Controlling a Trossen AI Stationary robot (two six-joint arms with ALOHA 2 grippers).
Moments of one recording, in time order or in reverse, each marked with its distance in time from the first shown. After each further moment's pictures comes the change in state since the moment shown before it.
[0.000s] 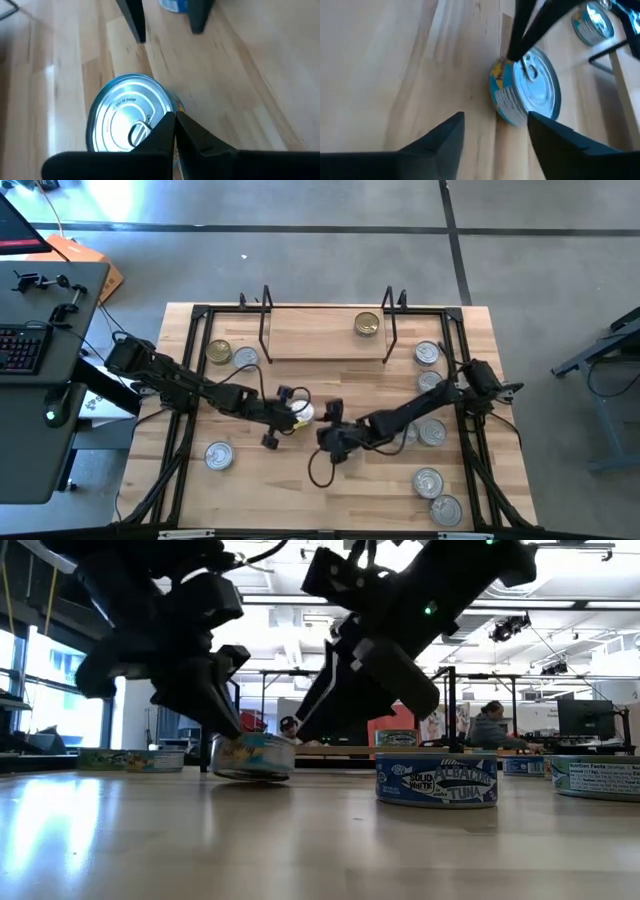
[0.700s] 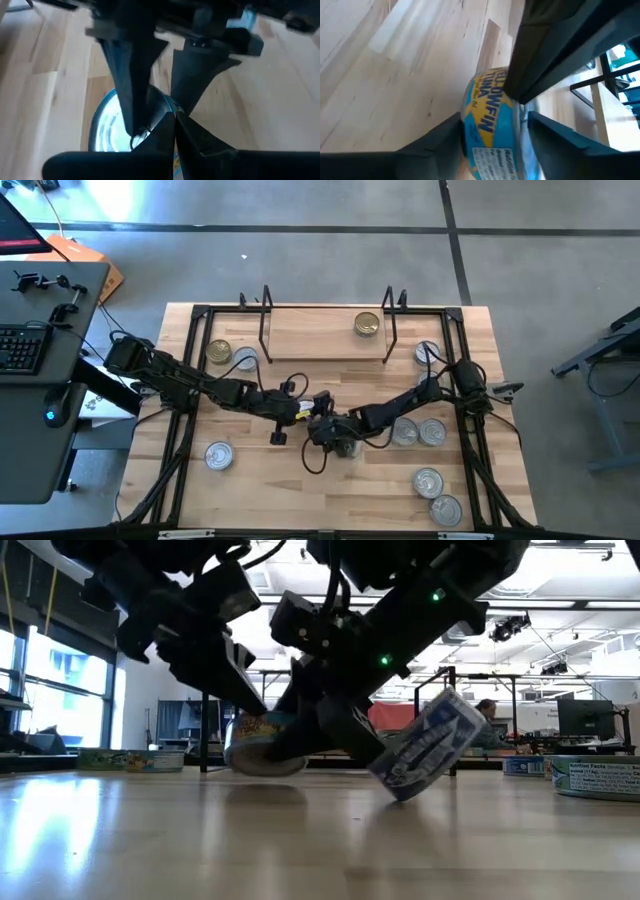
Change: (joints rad) left arm 0.047 -0.016 0.001 0.113 0.096 -0.184; right arm -0.082 0.098 0.001 0.218 0.005 -0.291
